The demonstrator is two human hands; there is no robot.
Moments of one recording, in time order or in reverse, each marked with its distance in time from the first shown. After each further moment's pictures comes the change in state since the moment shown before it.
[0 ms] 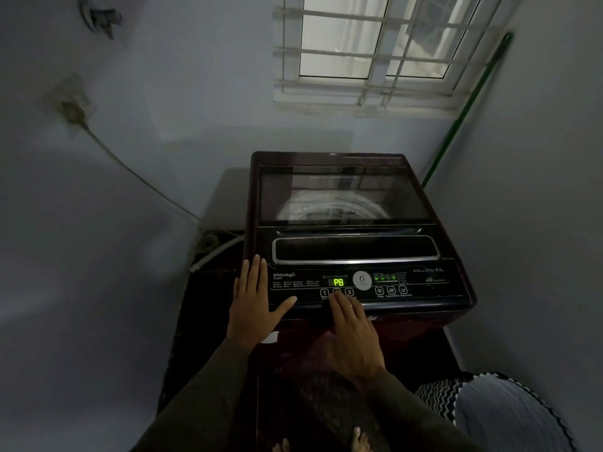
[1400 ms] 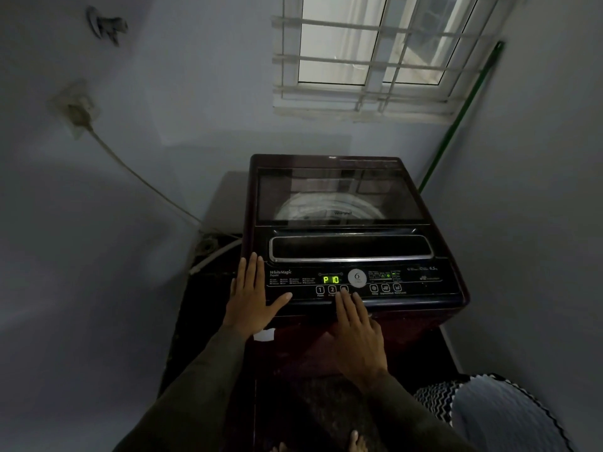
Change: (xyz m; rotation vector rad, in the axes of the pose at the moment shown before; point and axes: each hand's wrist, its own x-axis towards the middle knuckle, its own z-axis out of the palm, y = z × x) left_hand 0.002 0.012 -0.024 -0.031 -0.265 -0.095; right_hand -0.014 0.014 0.007 -0.139 0.026 0.074
